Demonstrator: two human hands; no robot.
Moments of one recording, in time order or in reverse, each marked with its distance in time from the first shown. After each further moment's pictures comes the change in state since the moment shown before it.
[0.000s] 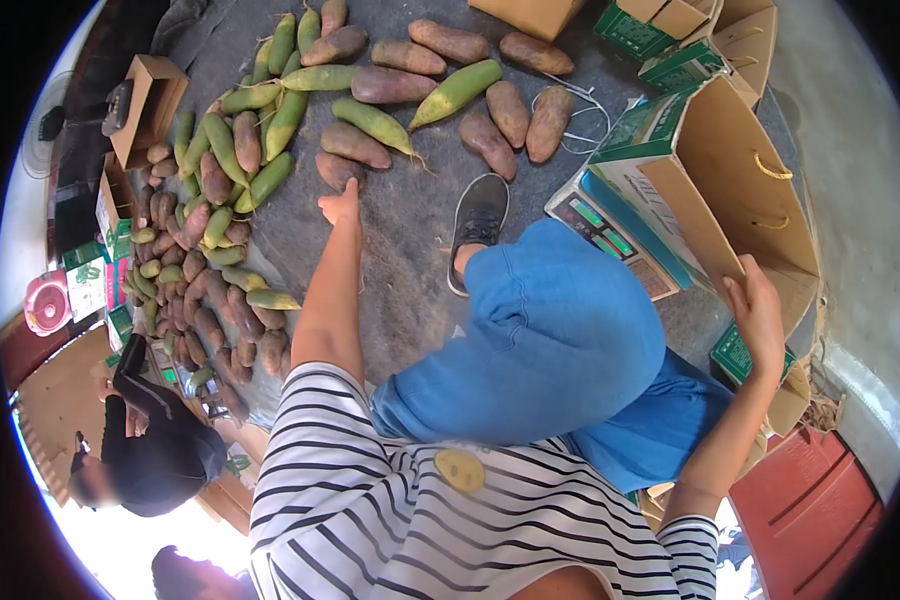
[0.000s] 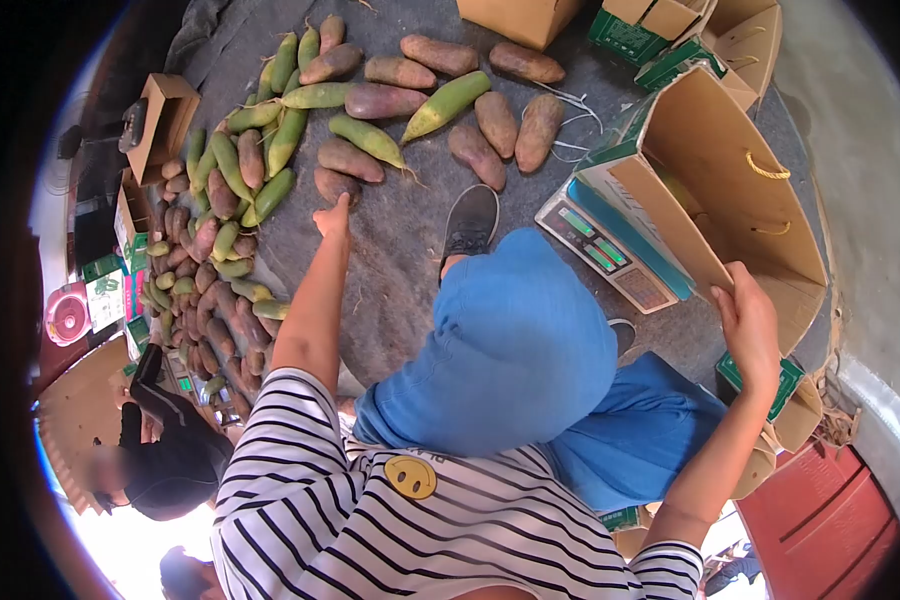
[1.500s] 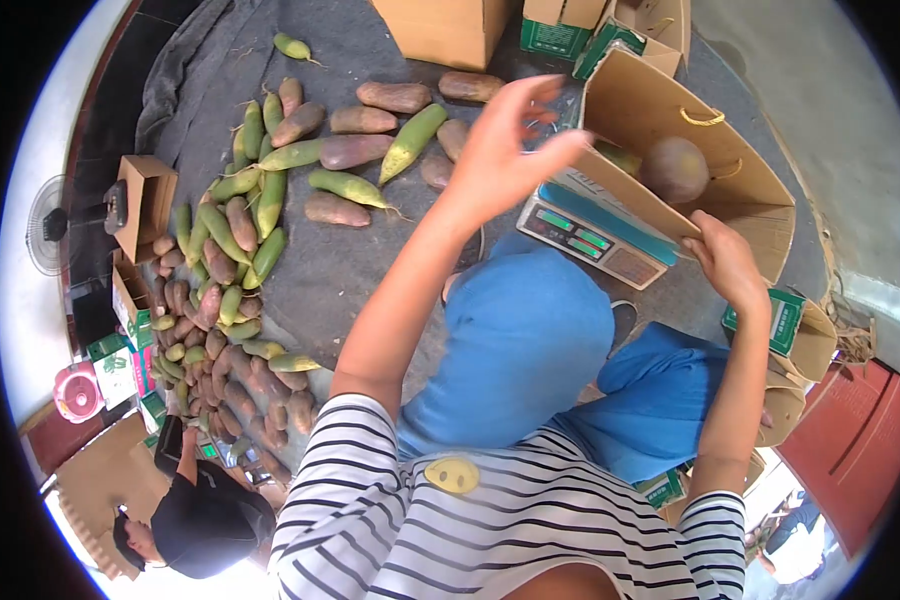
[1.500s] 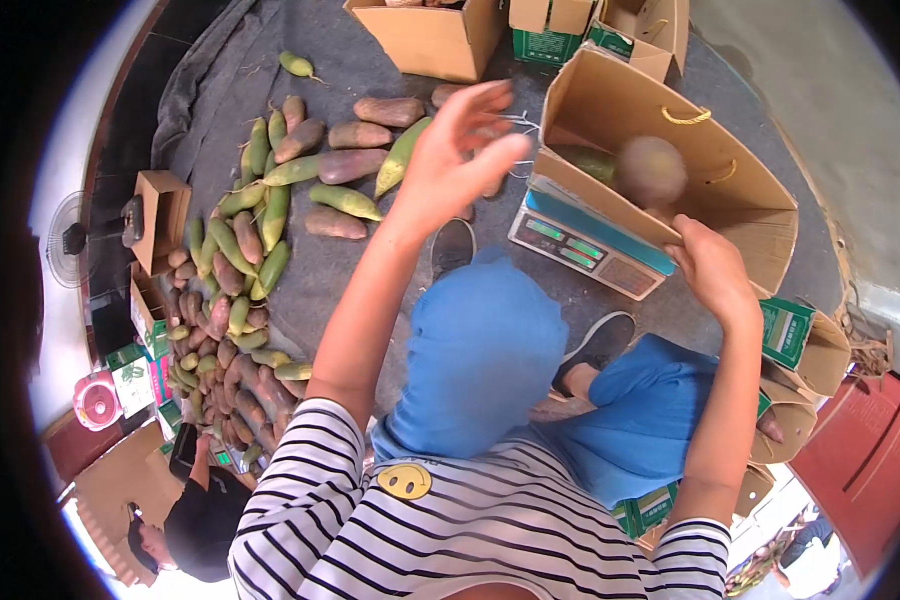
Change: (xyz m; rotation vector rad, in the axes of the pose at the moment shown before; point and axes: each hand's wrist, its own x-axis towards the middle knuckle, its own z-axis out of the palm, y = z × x) left_hand -0.317 0.274 -0.077 -0.549 -1.198 1.157; right_hand -0.003 0.016 0.002 -0.017 -0.002 -0.071
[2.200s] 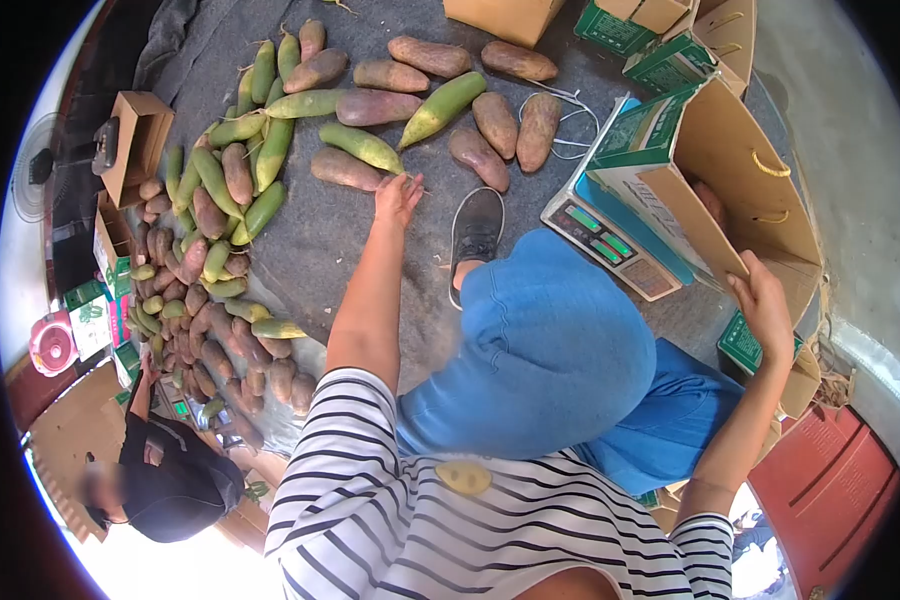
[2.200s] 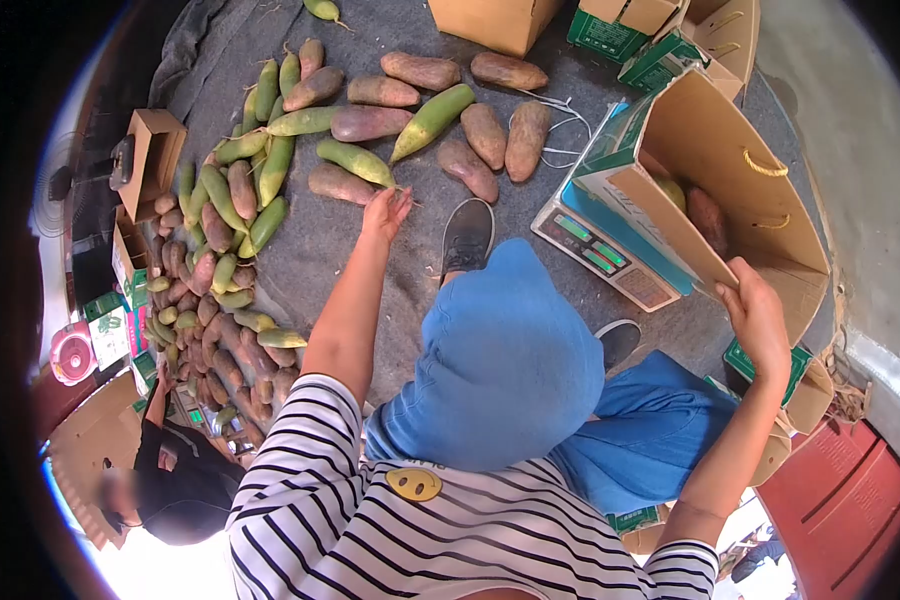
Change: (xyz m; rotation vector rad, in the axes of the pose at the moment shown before) left_hand -0.163 -0.327 -0.143 -0.812 0.947 -0.836; right_hand 0.008 -0.007 -0.006 0.044 -0.068 0.126
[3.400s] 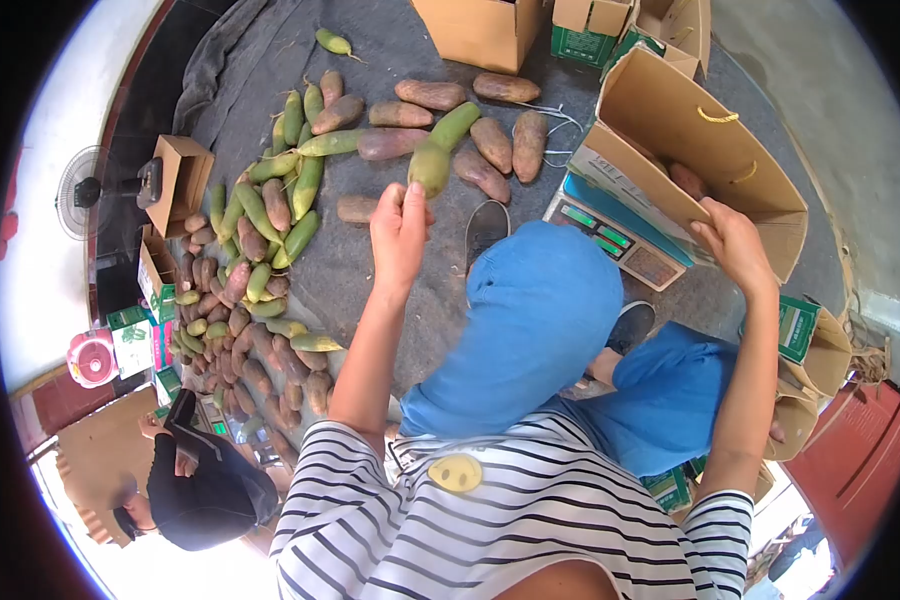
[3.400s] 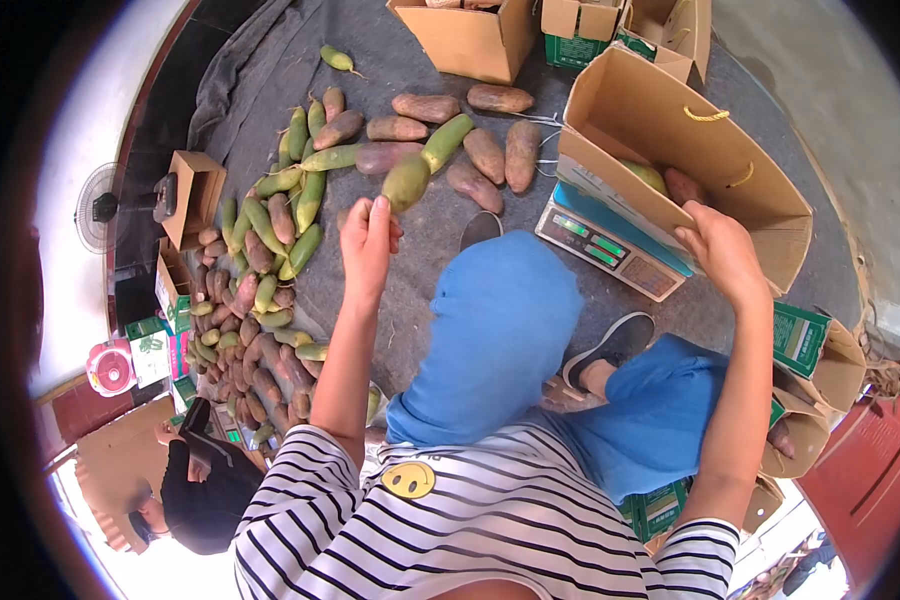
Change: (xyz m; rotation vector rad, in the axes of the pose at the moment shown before) left_hand -0.286 0.087 0.116 0.835 -0.297 0.740; right_hand -0.004 0.006 0.003 0.005 0.102 -0.197
